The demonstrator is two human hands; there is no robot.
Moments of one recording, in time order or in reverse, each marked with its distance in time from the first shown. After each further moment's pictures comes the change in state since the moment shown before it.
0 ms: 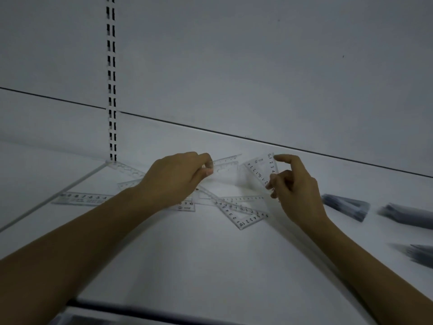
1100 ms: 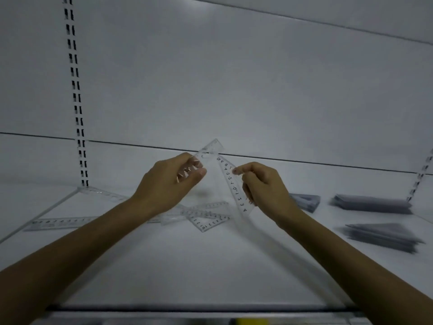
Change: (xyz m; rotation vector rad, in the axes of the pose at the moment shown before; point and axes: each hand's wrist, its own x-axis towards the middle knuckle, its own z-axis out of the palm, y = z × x) left_hand 0.010 0.061 -0.014 -0.471 0.186 -0.050; right_hand -0.015 -0.040 -0.053 0.329 -0.085 0.145
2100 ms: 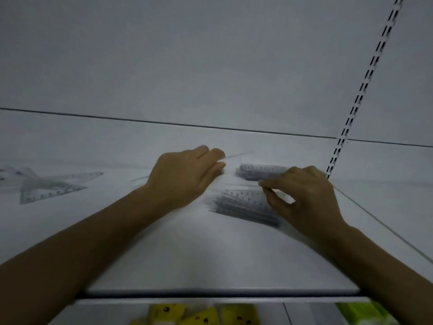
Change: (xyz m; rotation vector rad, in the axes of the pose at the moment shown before) left_hand 0.031 0.159 0.261 0.502 0.006 0.470; right_hand -0.052 0.180 -0.289 -0.787 0.170 -0.777
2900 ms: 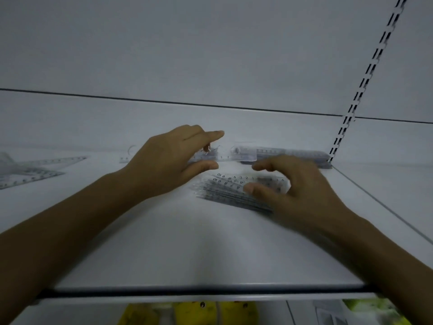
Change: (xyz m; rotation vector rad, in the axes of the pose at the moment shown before) left_hand 0.004 -0.003 0.003 -0.132 -0.103 0.101; right_hand -0.002 -0.009 -0.009 0.291 -0.332 0.475
